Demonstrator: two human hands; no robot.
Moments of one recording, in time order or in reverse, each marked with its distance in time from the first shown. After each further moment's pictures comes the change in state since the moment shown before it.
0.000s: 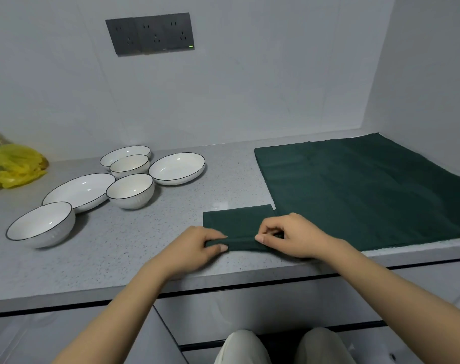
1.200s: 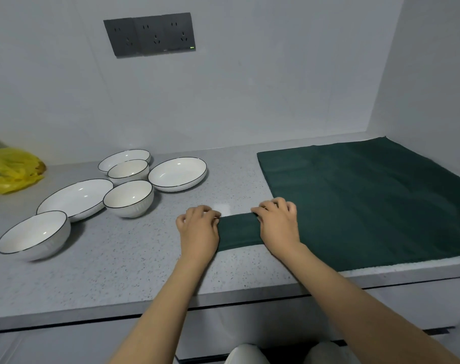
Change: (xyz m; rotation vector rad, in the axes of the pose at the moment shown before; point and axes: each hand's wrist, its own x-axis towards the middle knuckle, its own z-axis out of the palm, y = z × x) left_hand 0.069 -0.033 0.030 0.352 0.651 -0.260; right_hand 0.081 0.033 0.060 -0.525 0.534 0.181
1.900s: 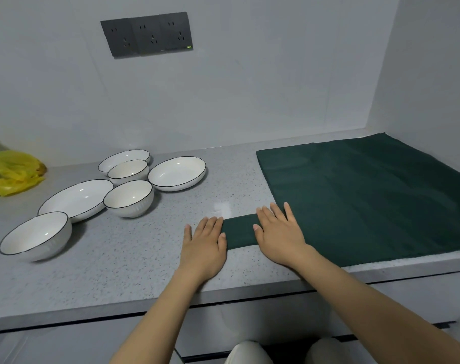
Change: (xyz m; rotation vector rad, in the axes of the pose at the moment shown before) left_hand -0.025 0.003 -0.008 0.114 -0.489 0.057; right_hand -0.016 -0.001 -0.024 -0.115 -0.557 -0.020
